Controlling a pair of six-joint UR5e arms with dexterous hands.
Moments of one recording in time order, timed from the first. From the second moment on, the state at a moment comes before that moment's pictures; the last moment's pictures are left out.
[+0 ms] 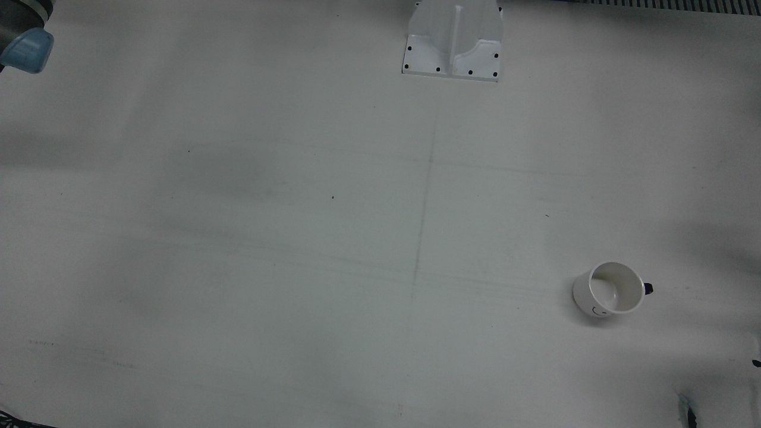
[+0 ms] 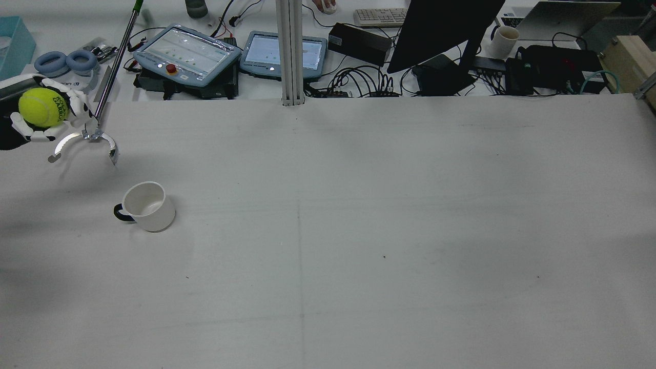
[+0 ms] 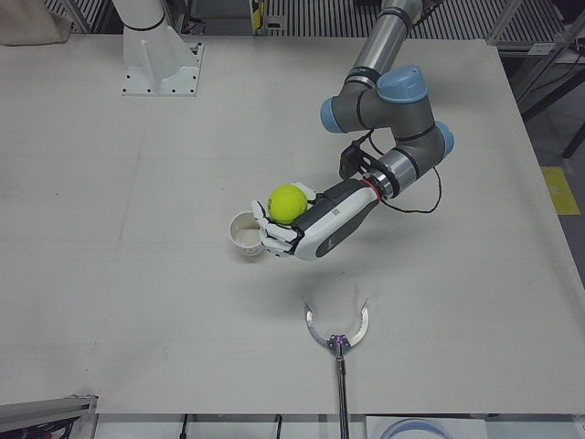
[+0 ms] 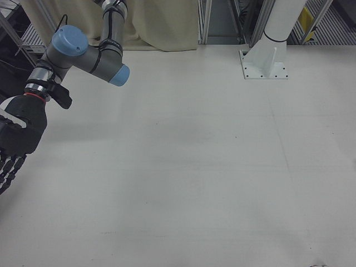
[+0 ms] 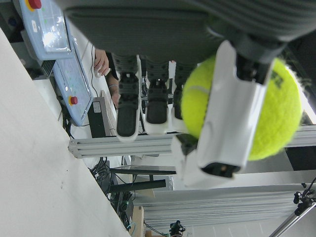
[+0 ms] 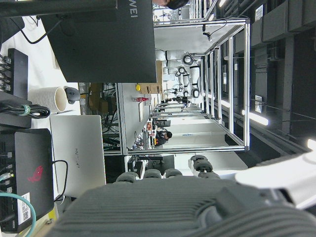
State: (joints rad) left arm -1.17 -1.79 -1.55 -0.36 1.87 0.11; right arm 1.49 -1.42 1.48 -3.33 -1.42 0.09
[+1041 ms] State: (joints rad) left arm -1.00 -1.70 -1.56 -0.41 1.86 0.11; right arm 1.49 -1.42 1.48 -3.33 -1.42 0.09
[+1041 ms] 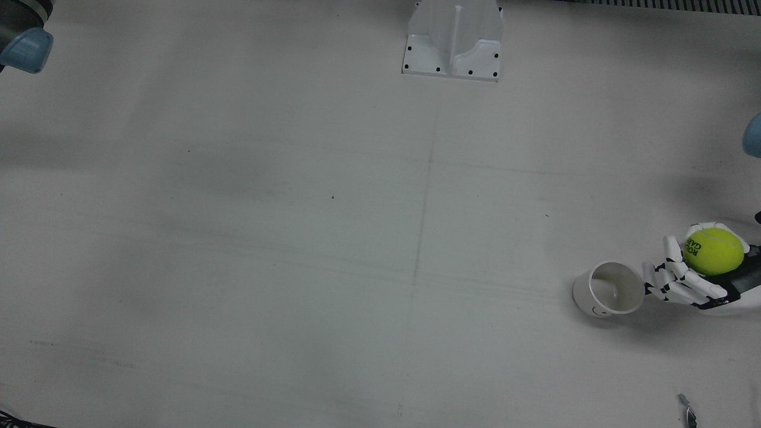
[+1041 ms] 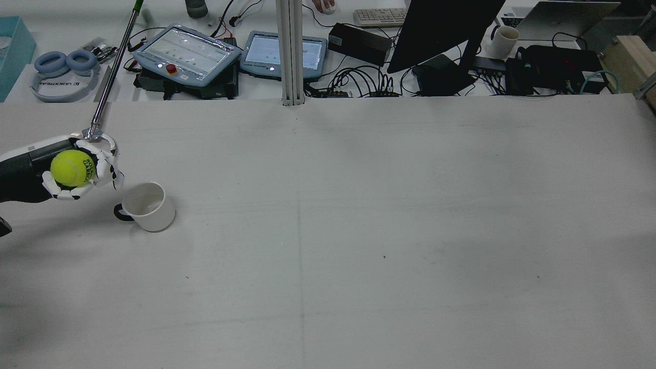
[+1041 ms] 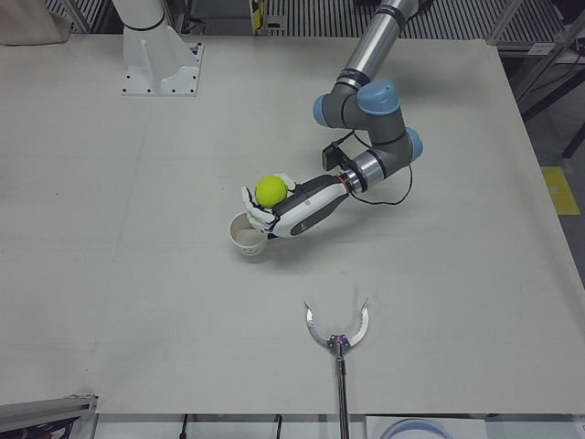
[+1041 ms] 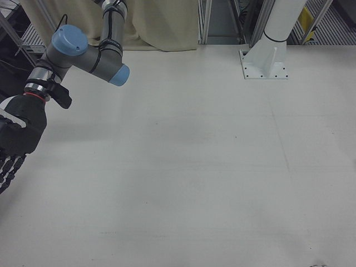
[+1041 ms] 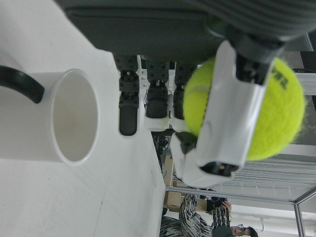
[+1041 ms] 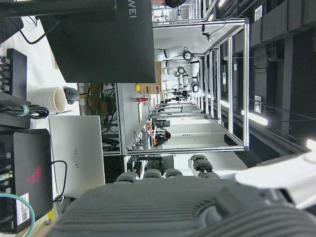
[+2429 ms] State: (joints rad) left arm -0.99 -1.83 -1.55 -0.26 1.86 0.13; right arm 1.49 -1.42 1.48 -3.33 -1.42 0.09
